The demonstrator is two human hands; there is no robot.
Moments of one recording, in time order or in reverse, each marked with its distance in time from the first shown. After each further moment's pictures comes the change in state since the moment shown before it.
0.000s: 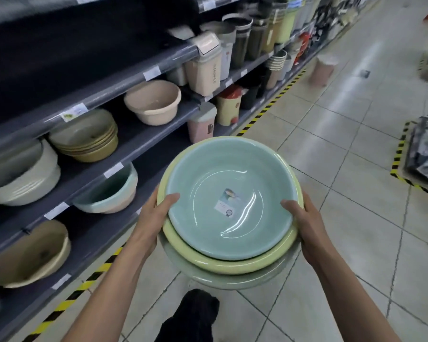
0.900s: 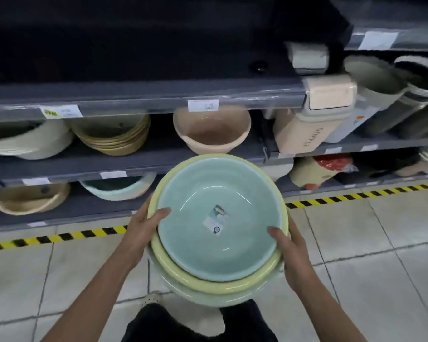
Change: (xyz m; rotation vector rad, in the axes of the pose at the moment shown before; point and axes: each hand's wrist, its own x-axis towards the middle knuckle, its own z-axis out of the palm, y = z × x) left_hand 0.449 0.071 0.087 -0.327 0.659 -0.148; right_hand 0.636 -0.074 0.153 -0.198 -0.677 0.174
